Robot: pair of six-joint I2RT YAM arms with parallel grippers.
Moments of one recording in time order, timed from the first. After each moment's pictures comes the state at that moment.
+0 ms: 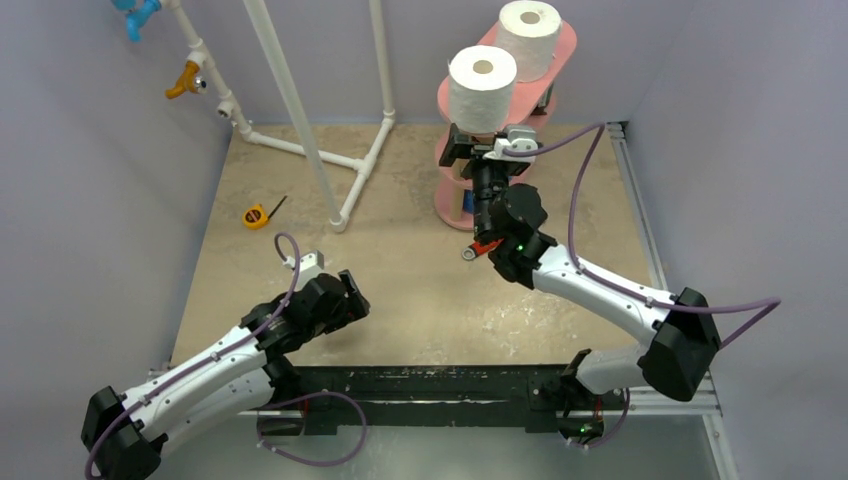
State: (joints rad) left arm -0.79 0.71 0.44 -0.65 -0.35 -1.09; right arm 0.84 1.34 1.05 0.73 0.80 -0.10
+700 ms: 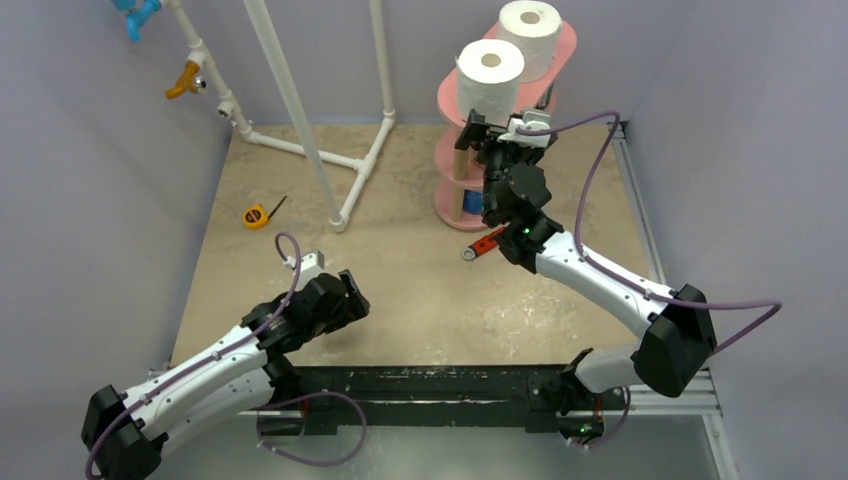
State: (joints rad) left arm -0.79 0.71 0.44 -0.65 -0.35 -1.09; right arm 0.74 1.39 1.12 0.65 0.84 -0.05
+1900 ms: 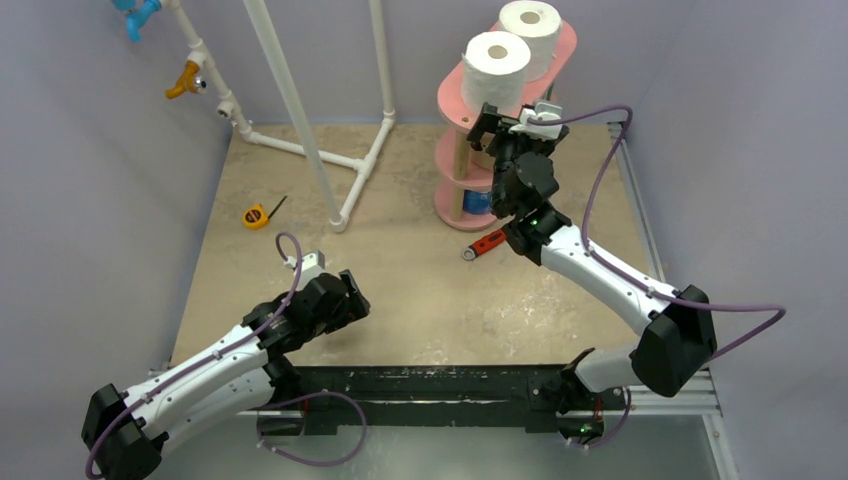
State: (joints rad) left arm -0.79 0.72 0.44 -0.64 -0.35 -1.09; right arm 0.66 1.38 1.14 0.59 0.82 -0.01
